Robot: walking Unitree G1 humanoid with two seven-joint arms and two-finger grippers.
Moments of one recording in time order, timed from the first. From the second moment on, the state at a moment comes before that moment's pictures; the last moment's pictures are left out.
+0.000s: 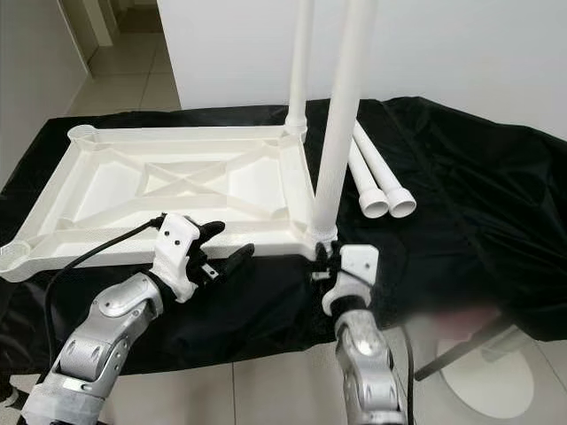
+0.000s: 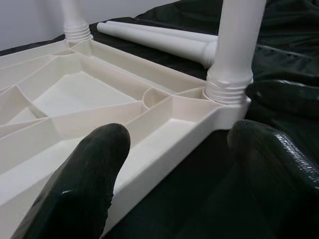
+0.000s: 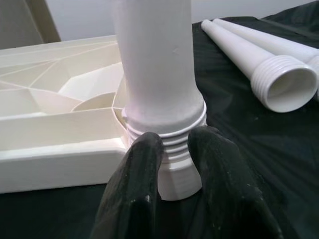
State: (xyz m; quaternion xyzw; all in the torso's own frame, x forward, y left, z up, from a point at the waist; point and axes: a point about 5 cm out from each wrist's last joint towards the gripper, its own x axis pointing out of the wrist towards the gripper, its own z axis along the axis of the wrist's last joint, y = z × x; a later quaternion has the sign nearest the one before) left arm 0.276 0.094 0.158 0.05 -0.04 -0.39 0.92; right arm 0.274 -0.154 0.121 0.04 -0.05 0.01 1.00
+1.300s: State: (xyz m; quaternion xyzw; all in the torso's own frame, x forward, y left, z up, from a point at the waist) left arm 0.336 0.114 0.129 0.14 0.09 -0.34 0.92; right arm 0.262 -0.144 0.119 0.07 -0.07 0.02 0.99
